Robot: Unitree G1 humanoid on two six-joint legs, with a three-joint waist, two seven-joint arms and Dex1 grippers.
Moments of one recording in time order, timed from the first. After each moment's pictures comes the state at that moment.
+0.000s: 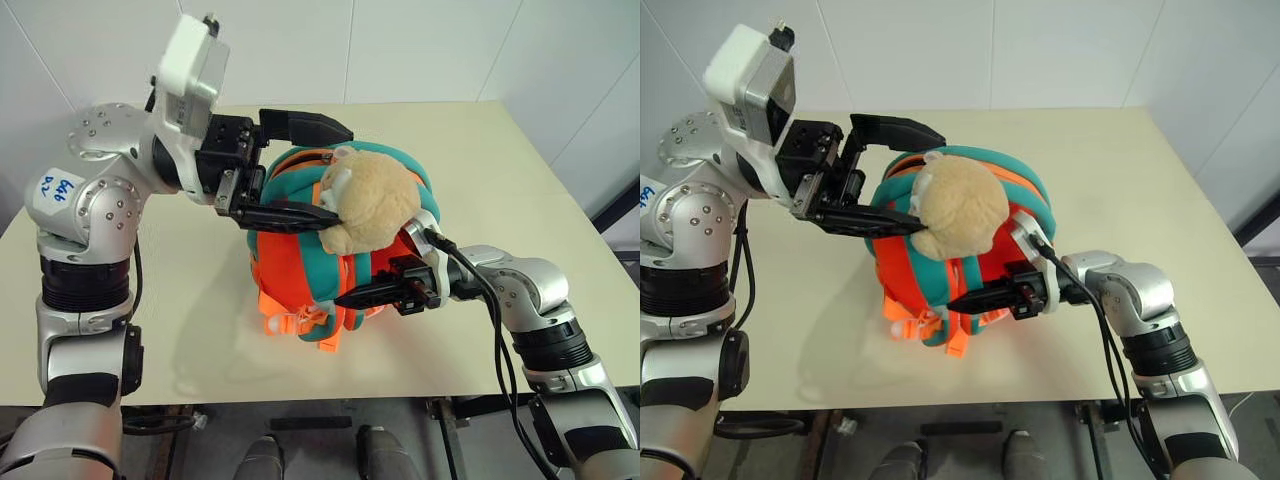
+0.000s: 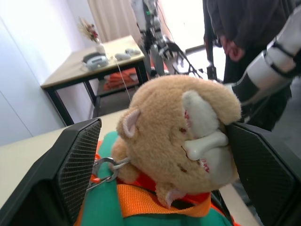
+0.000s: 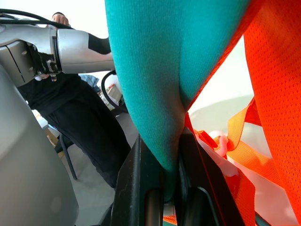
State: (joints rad) left arm -1.08 0.65 -0.01 -0.10 -0.66 0.61 -1.26; right arm -0.73 -0.55 0.15 -0.03 0.77 0.89 1.35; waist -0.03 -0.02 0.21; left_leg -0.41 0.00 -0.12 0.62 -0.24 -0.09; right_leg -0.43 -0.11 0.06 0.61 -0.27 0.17
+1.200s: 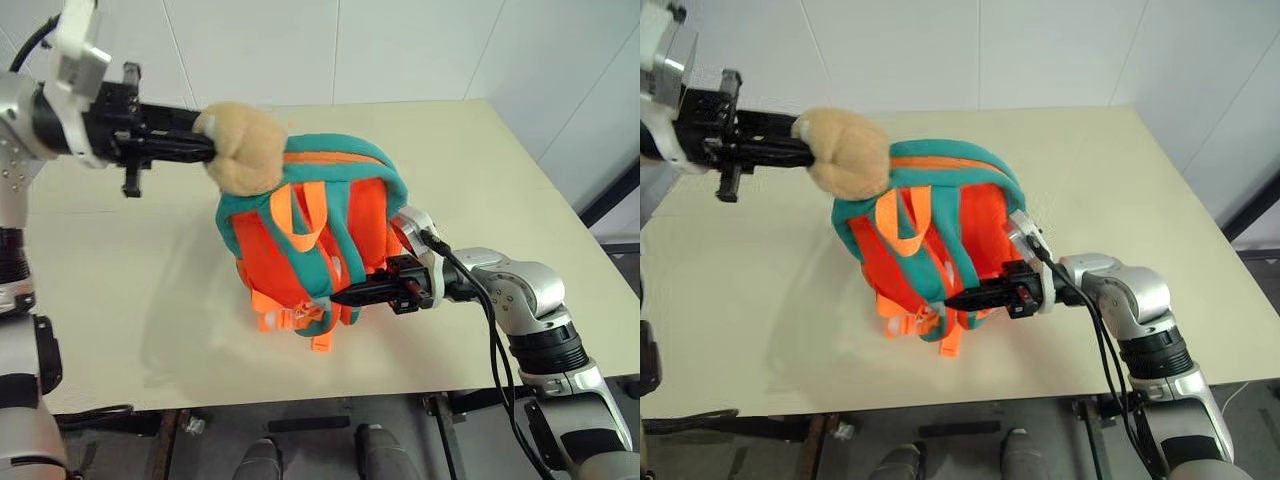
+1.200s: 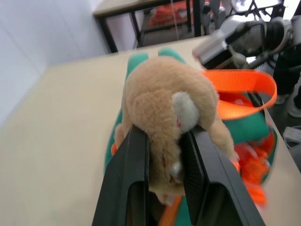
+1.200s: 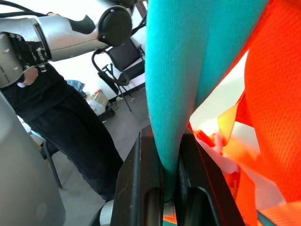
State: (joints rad) left arm -1.09 1.02 0.02 0.29 -0.53 0.49 -1.42; right arm -0.70 -0.53 0.14 -0.05 0.77 0.87 1.29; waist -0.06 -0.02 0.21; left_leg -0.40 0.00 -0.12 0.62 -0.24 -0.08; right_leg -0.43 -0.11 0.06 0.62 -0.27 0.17
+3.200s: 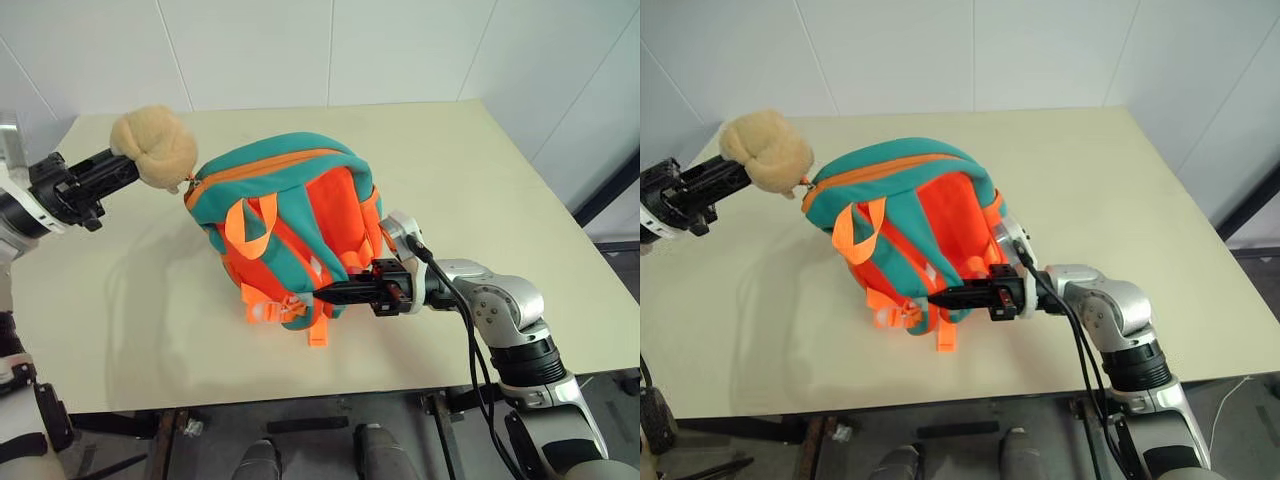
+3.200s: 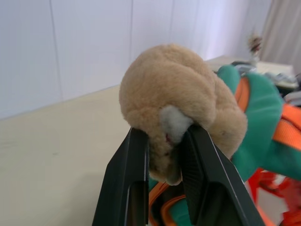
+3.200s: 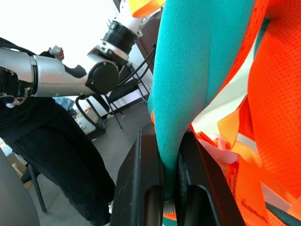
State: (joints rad) left arm -0.65 0.90 0.47 0.28 -0.65 0.46 -1.08; right arm -0.66 -0.43 0.12 -0.08 0.78 0.84 1.19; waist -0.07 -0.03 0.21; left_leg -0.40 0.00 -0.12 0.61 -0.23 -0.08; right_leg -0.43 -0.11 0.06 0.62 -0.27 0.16
